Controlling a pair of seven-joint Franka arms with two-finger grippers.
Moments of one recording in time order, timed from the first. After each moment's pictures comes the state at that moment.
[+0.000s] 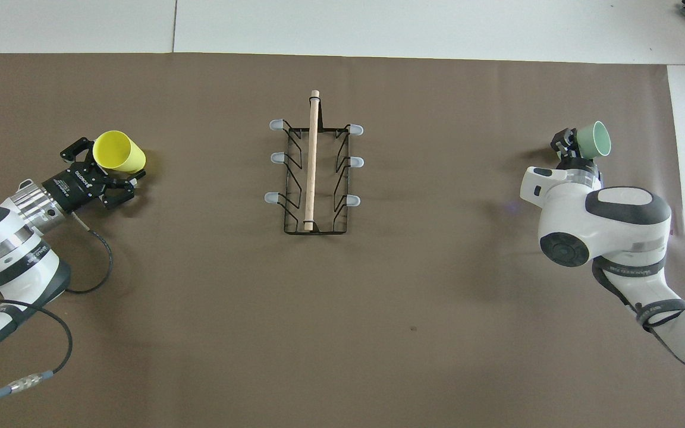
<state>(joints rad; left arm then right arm) 0.29 0.53 -0.09 -1.97 -1.77 2.17 -0.51 -0.12 0.37 0.02 -1.98 -1.74 2.77 -0.52</state>
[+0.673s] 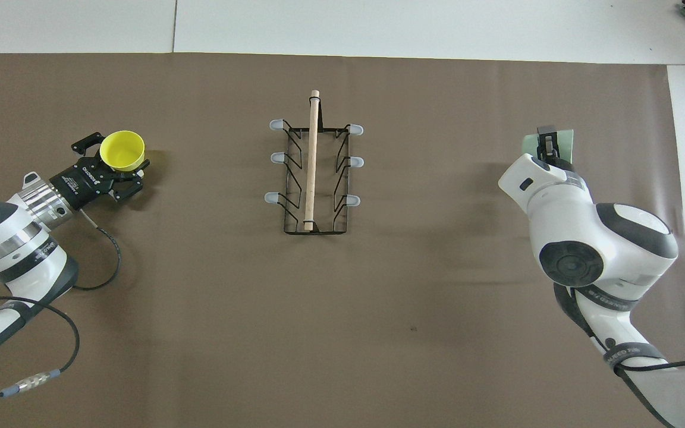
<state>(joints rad) 0.28 0.53 -0.09 -1.96 -1.71 2.17 -0.42 -0.02 0.19 0.05 -2.12 -1.35 2.79 -0.52</state>
